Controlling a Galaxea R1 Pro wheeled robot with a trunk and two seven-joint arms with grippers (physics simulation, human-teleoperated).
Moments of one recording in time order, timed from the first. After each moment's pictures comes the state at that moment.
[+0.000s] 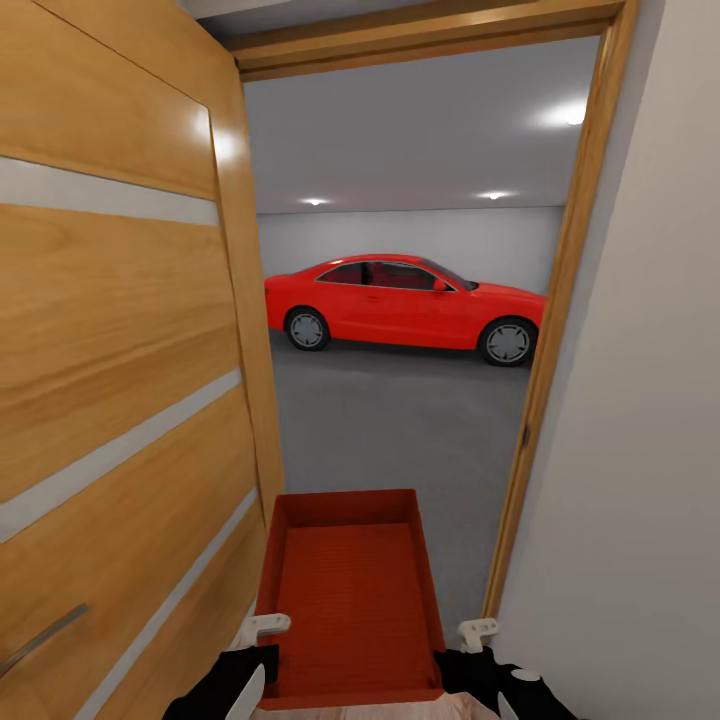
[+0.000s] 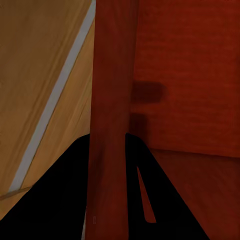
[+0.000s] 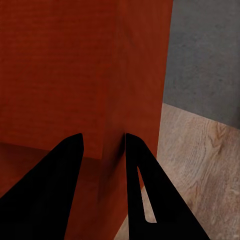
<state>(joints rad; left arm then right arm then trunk) -0.45 -0.10 -0.07 -0.44 0.14 0.31 0.29 -0.42 0.00 0.02 -0.40 -0.01 0.08 0.30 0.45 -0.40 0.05</state>
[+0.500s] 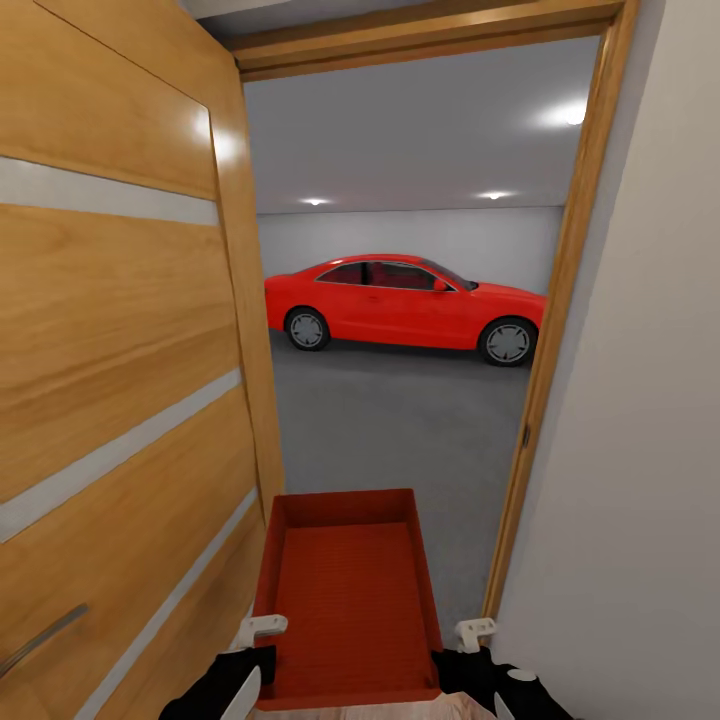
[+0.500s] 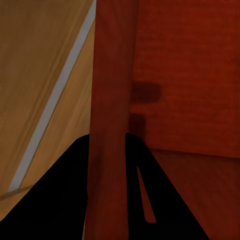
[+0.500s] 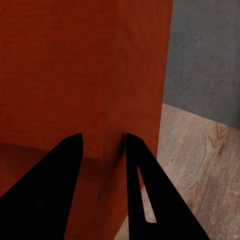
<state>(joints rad) -0.45 -0.08 -0.11 -0.43 0.19 0.29 0.28 -0.42 0.01 0.03 -0.40 0.00 0.08 0.29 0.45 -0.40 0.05</state>
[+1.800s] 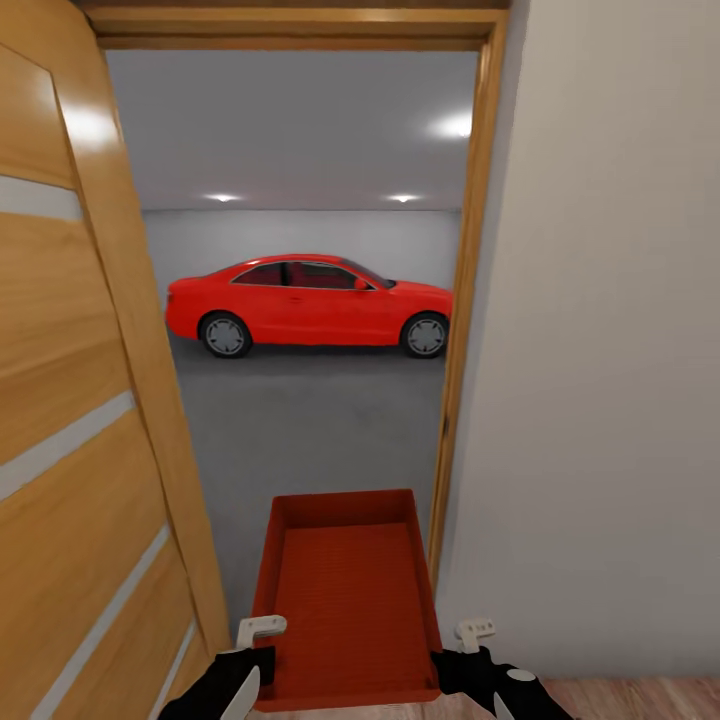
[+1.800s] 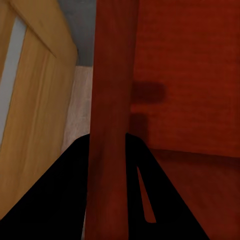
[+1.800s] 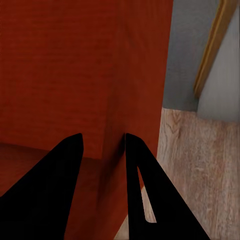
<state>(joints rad) -0.45 -0.09 -0.09 -0.43 0.18 0.30 0.28 -0.42 0.01 0.02 -0.40 0.00 0.08 0.29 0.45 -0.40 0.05</state>
